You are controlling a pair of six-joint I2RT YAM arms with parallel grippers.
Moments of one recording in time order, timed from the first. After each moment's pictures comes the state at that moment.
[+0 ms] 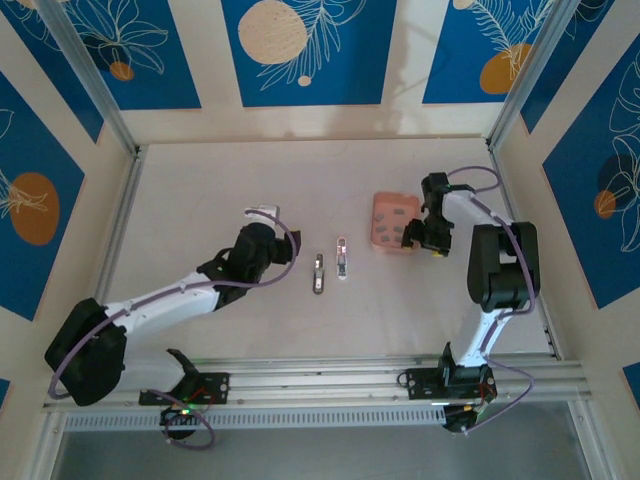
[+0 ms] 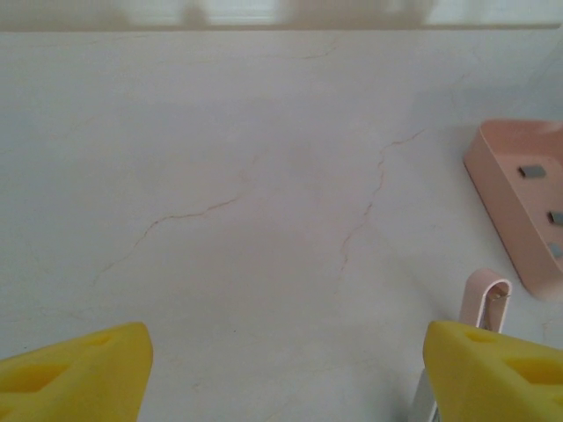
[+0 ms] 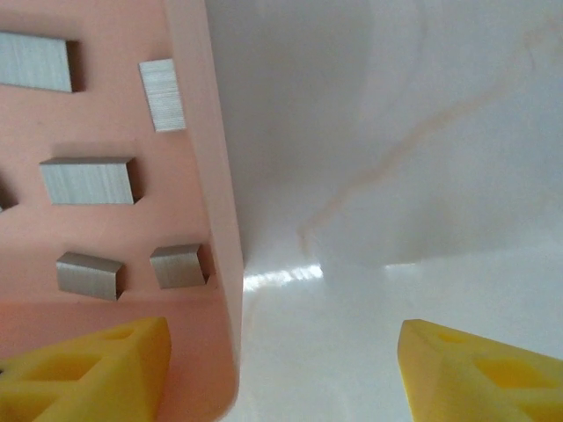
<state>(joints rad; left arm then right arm) -0.75 1.27 0.71 0.06 -0.39 -0.39 0.04 1.78 1.19 -0.92 -0.03 0.30</state>
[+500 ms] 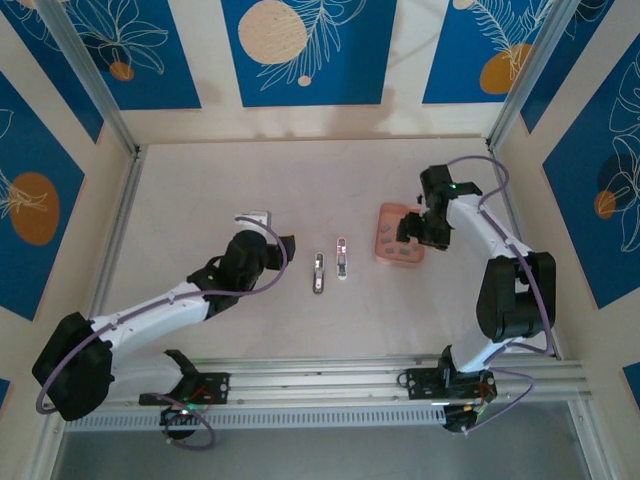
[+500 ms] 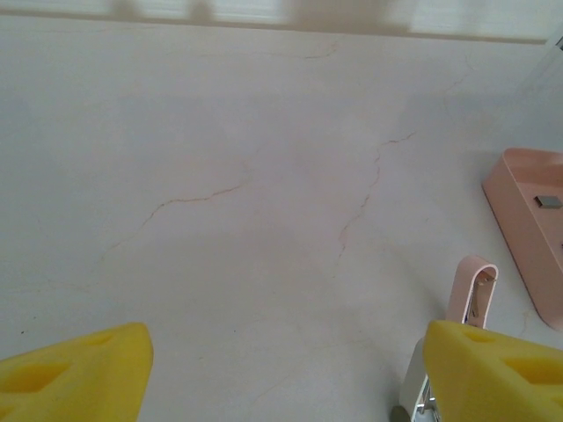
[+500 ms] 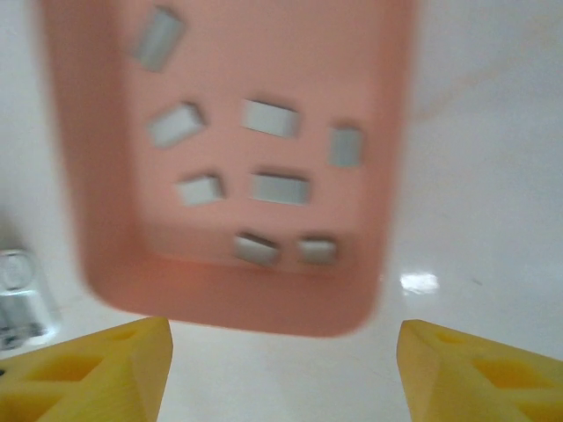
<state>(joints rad) -0.75 1.19 0.64 0.05 -0.38 -0.42 0.16 1.61 1.25 -0.99 -0.09 0.32</state>
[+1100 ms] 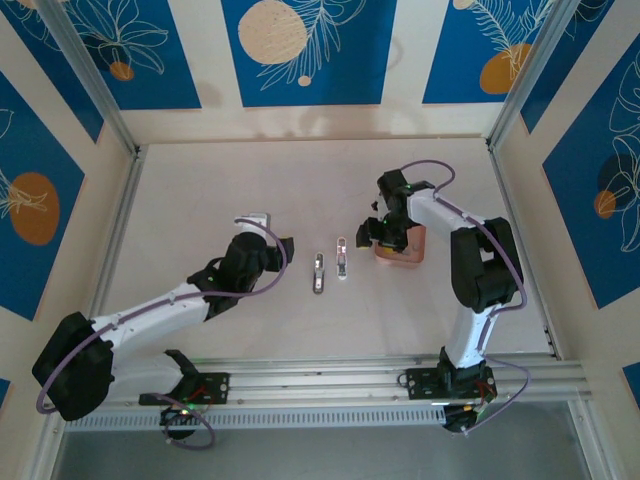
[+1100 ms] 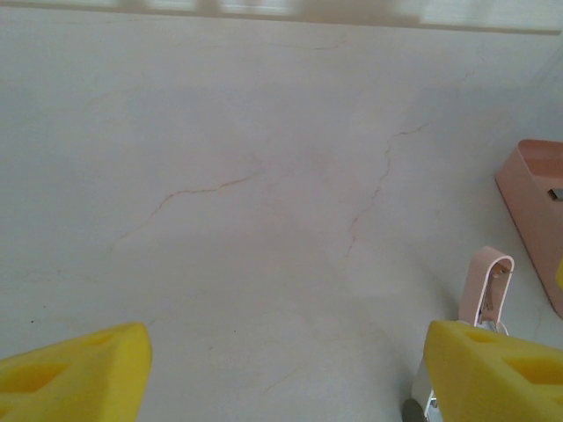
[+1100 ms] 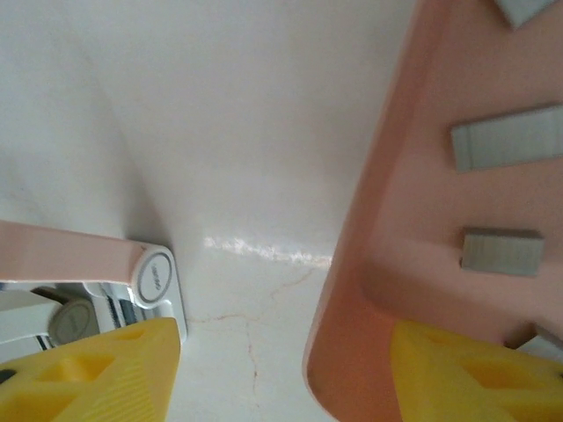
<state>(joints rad) -0.75 1.19 0.63 0.05 -0.39 -0.42 0.31 1.84 1.29 -0.88 -0.29 0.34</state>
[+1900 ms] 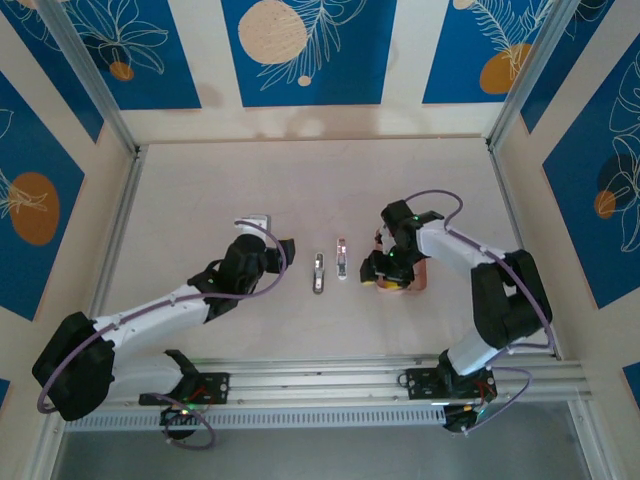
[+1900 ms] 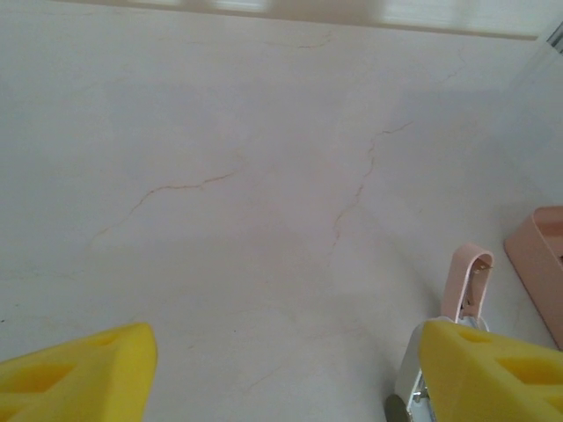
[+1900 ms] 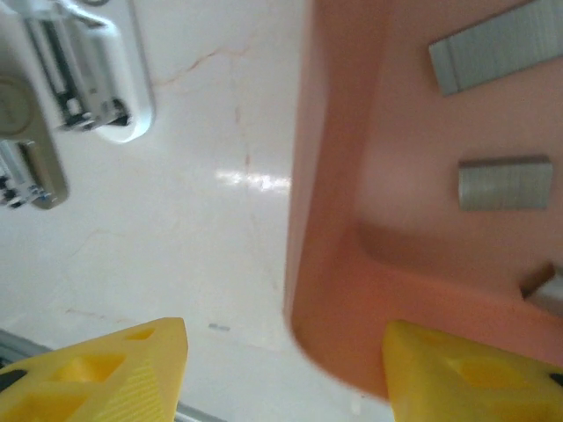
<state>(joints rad) -0.75 1.19 0.60 0.10 -0.35 -0.44 0.37 1.55 0.98 -0.91 -0.36 0.42</state>
